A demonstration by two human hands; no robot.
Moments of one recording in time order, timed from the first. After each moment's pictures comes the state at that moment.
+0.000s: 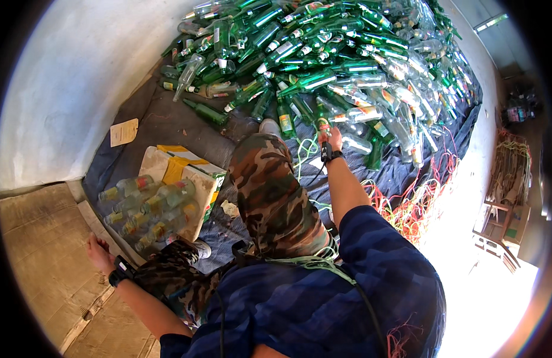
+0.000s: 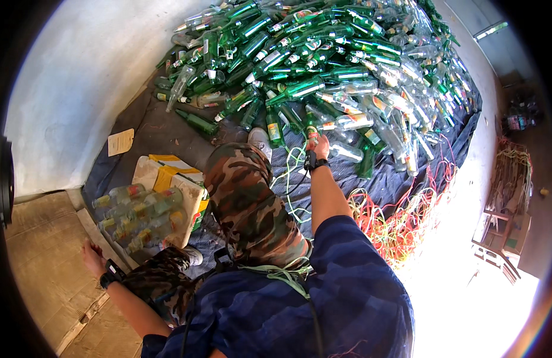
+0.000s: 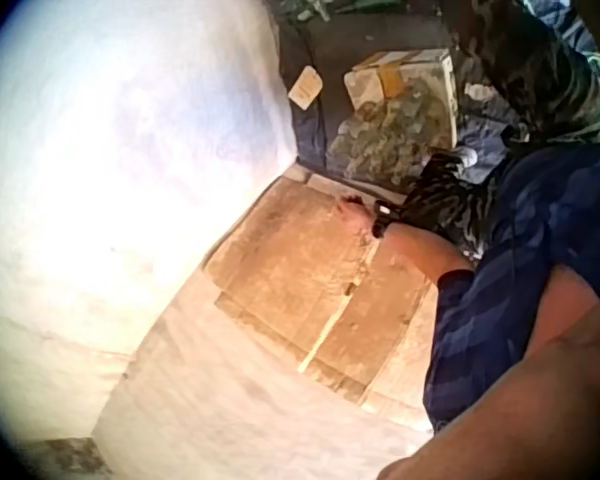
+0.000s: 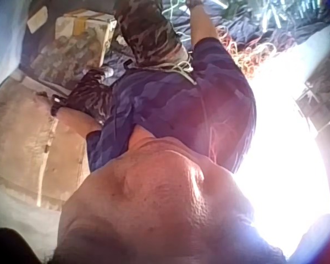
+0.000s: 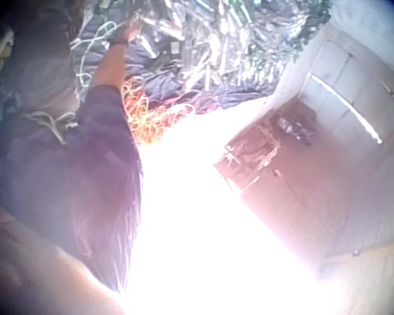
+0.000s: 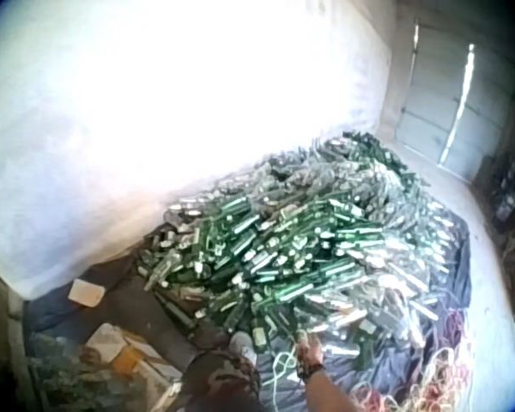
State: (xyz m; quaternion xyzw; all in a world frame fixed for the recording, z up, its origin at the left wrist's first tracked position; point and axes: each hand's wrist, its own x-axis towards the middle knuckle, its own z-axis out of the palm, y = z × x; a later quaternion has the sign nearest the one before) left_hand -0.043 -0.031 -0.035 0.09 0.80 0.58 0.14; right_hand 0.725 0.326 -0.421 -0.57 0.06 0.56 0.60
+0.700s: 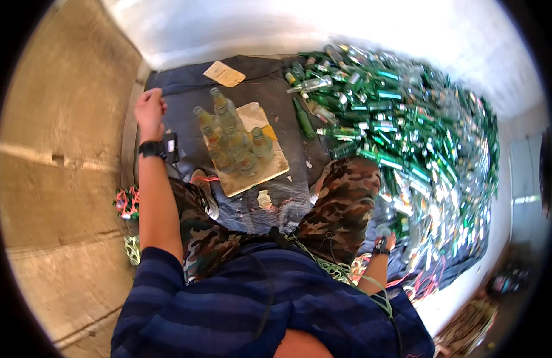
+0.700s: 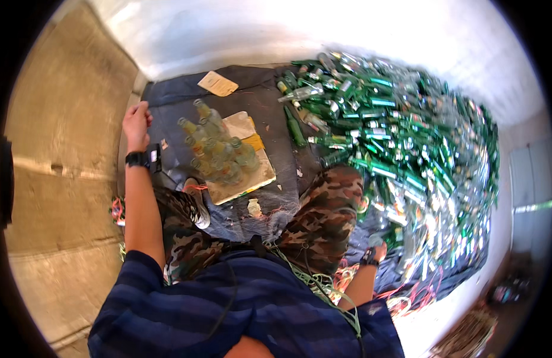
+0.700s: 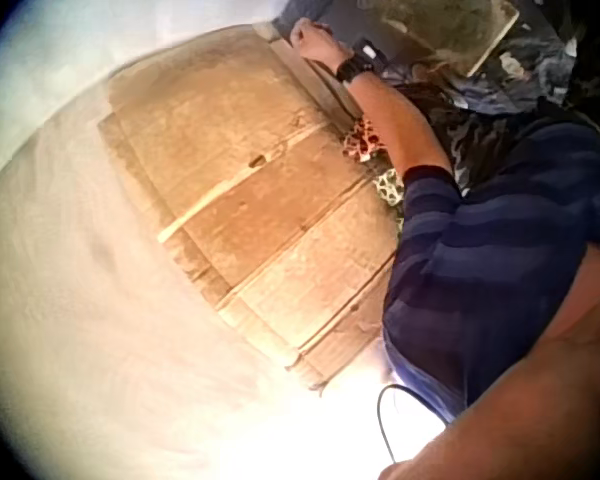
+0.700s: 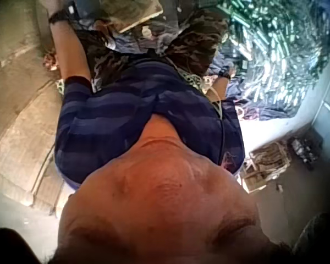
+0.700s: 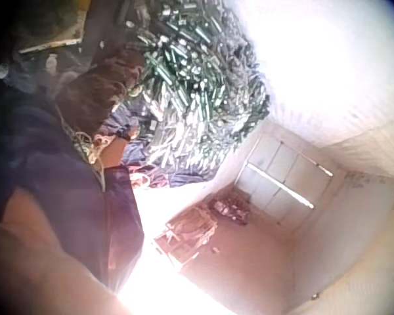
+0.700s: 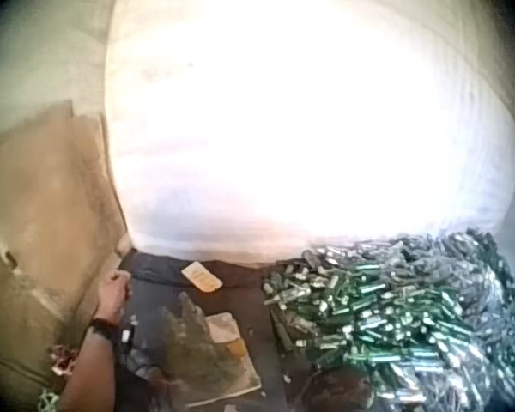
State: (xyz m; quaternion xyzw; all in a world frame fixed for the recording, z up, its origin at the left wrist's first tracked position) left_hand -0.023 -0.006 0.020 0.13 0.69 0.71 0.04; right_hand 0.876 0.240 -0.412 -0.73 -0.26 0.43 0.47
